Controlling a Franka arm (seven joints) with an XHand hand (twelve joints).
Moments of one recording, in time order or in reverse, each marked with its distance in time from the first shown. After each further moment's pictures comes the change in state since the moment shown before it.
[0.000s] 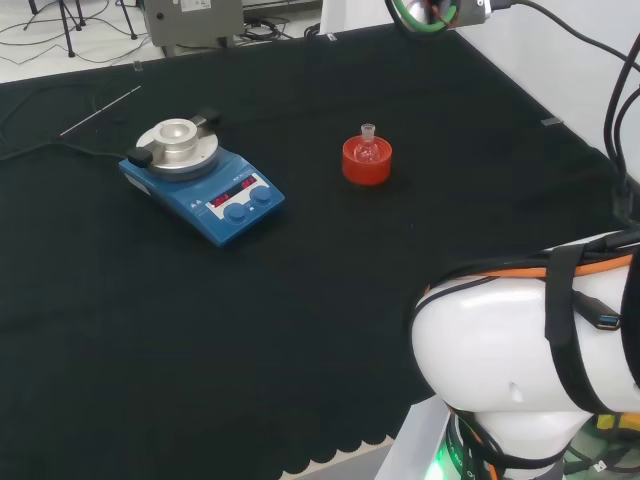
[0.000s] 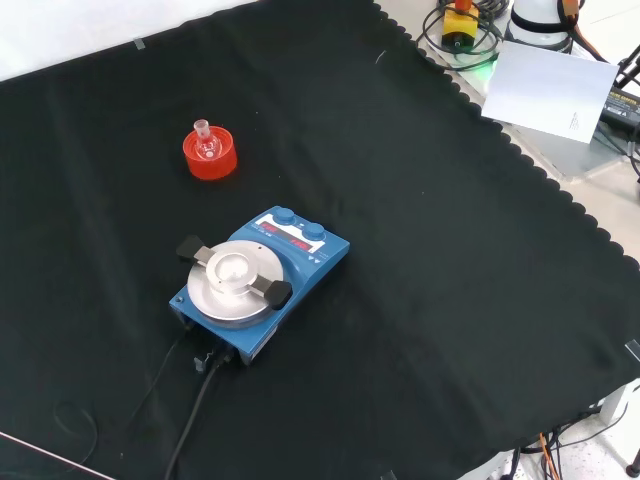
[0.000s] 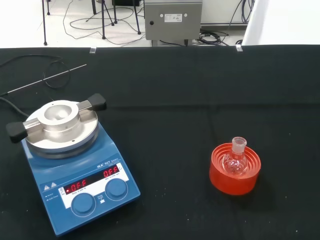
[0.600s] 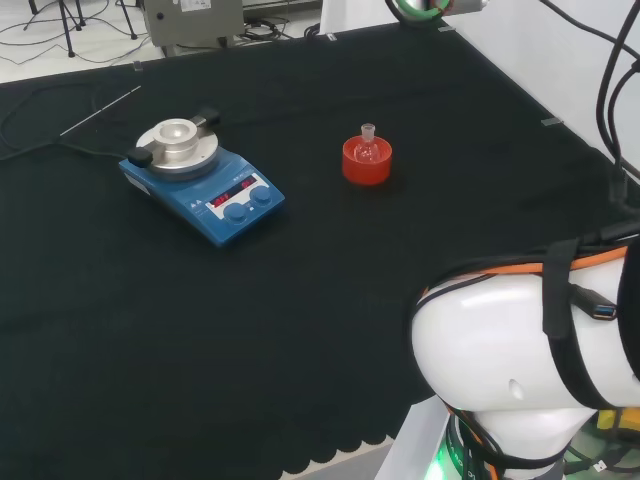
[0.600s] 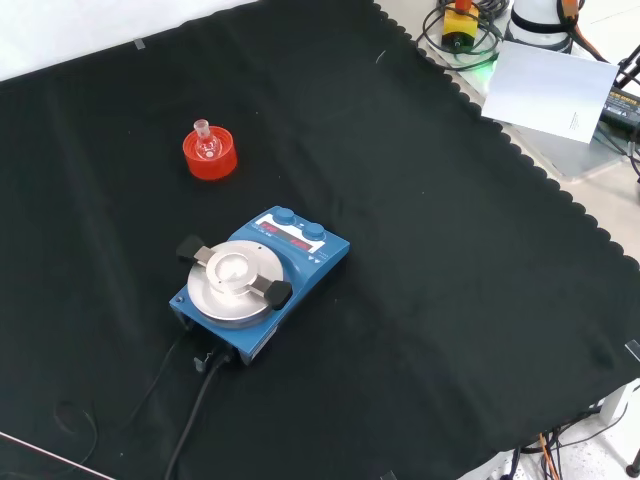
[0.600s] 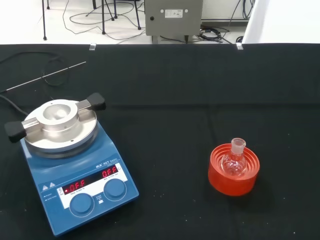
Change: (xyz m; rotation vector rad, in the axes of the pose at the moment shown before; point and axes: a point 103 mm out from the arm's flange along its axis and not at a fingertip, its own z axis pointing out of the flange) arm 0.000 0.007 -0.006 0.014 -0.008 -0.003
